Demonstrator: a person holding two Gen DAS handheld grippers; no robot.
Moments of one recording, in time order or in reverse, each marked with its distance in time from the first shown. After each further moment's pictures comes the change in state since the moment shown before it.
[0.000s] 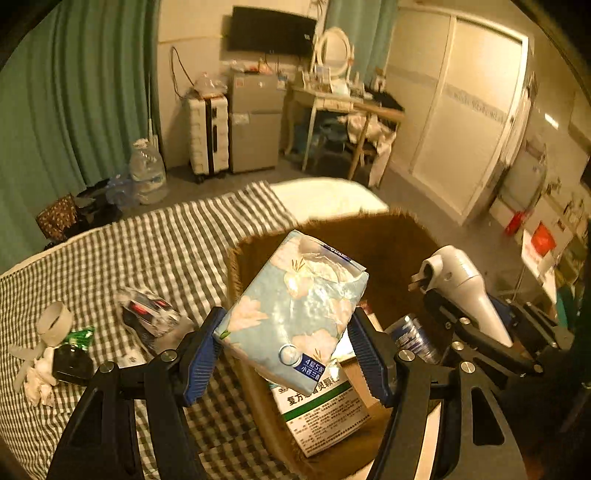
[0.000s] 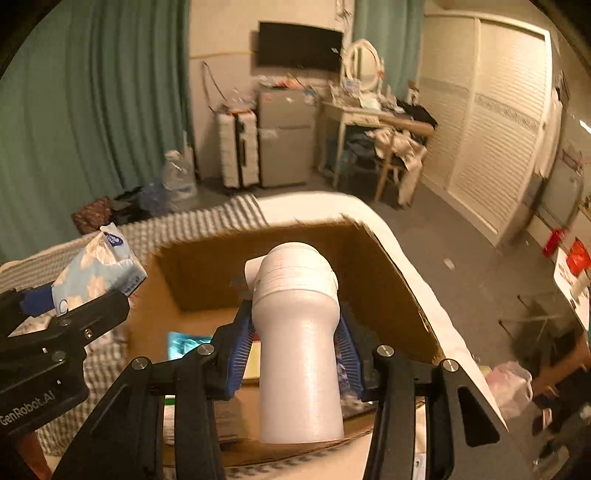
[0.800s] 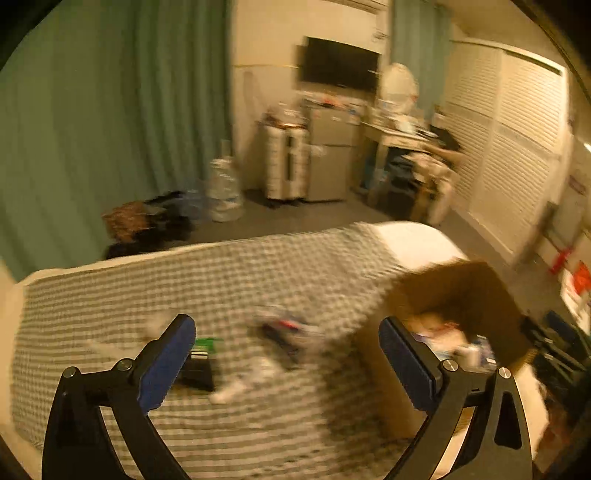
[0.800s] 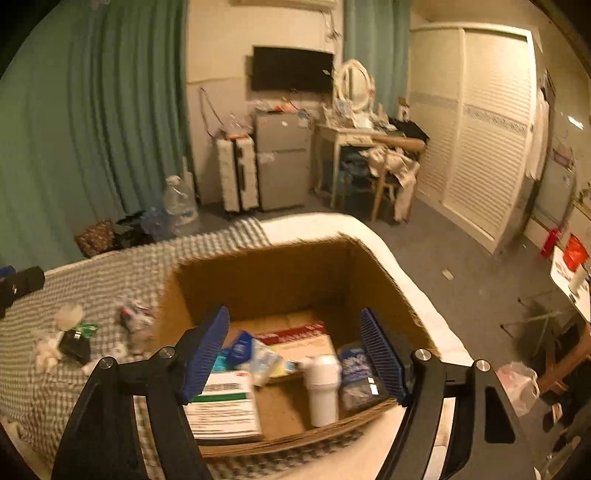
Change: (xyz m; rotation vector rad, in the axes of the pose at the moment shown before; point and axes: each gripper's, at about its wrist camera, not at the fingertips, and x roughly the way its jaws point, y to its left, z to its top) left arm -0.115 0.162 -0.019 -0.127 -0.150 0.254; right arm -0.055 0.013 -0.005 0.022 -0.130 0.022
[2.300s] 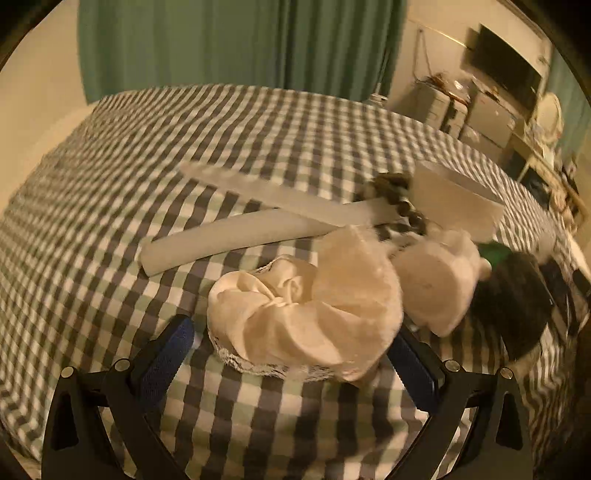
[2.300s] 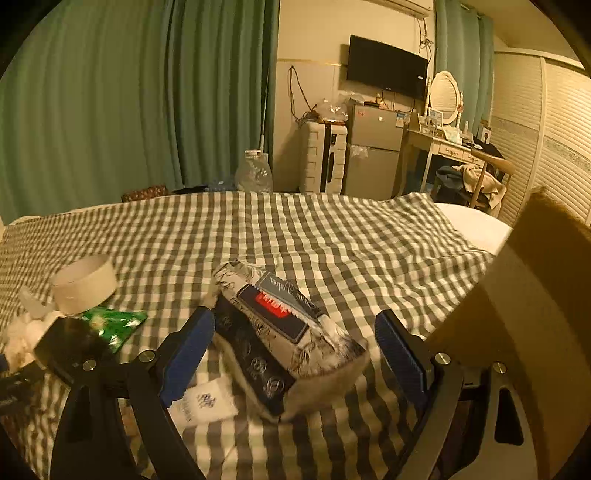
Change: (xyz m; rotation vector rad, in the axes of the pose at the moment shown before) left arm 0.190 0.243 -0.196 -0.407 0.176 0.259; right arm 0.190 0.247 -0.085 -0.176 -0.015 0.177
